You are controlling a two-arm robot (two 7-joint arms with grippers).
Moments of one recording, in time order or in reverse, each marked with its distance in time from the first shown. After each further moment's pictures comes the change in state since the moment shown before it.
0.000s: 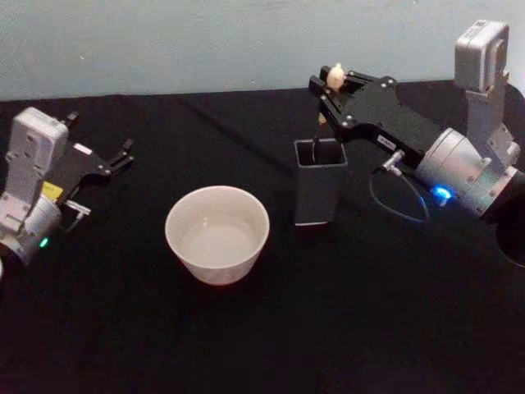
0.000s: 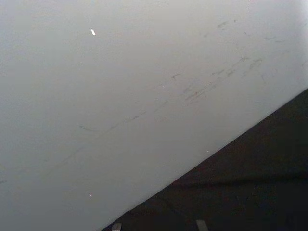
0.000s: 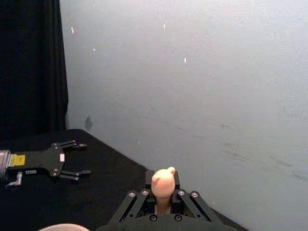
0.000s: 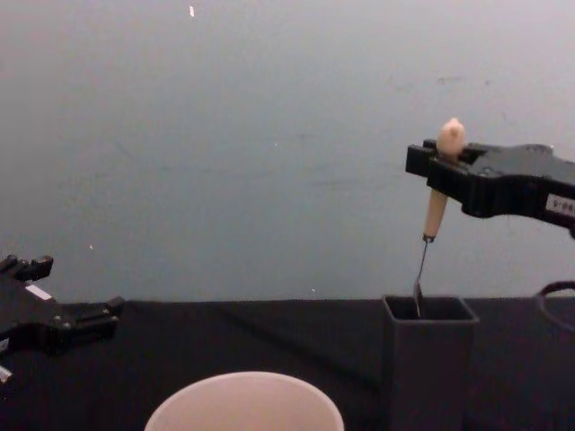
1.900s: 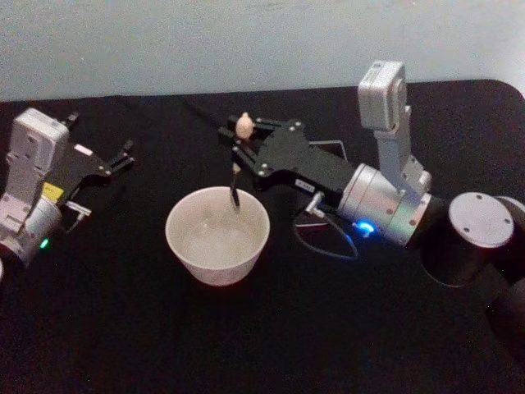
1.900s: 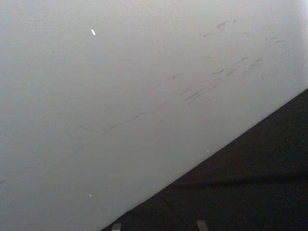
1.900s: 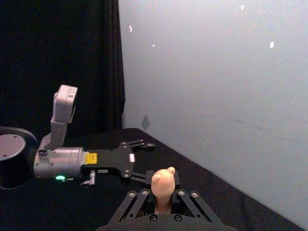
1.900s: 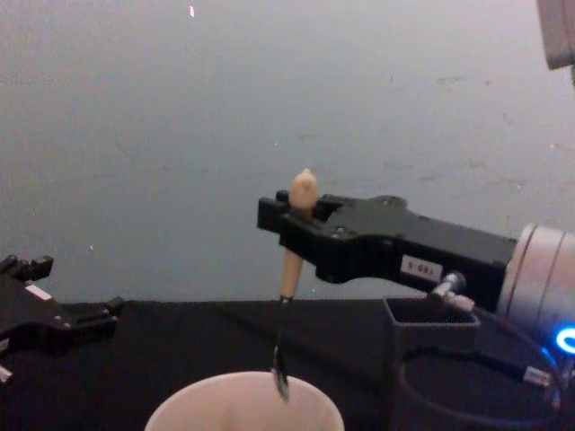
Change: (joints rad) left arm 0.000 0.000 0.000 0.000 0.000 0.000 0.000; right arm 0.058 -0.084 -0.175 0.080 0.012 -0.026 0.082
